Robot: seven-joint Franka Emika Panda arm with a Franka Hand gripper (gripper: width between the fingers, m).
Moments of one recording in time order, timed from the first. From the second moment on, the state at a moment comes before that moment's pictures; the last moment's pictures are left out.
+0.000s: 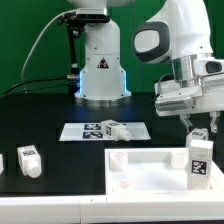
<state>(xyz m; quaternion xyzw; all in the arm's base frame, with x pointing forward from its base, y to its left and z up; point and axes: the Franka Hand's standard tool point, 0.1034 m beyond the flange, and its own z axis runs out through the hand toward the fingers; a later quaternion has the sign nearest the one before) 0.400 0.200 0.017 0.37 0.92 0.11 0.10</state>
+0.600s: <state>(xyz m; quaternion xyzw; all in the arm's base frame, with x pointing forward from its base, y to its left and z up) 0.419 0.199 0.056 0.45 0.87 0.14 0.11</state>
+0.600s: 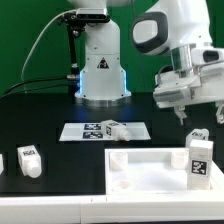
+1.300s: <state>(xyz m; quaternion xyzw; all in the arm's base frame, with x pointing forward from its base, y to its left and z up) 0.455 0.218 0.061 0.68 0.71 0.17 0.08</state>
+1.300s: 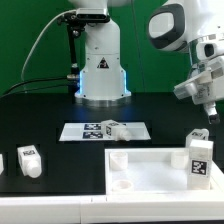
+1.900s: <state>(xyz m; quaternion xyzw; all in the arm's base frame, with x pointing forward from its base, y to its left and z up) 0.454 0.228 0.068 0.93 0.33 0.16 0.02</state>
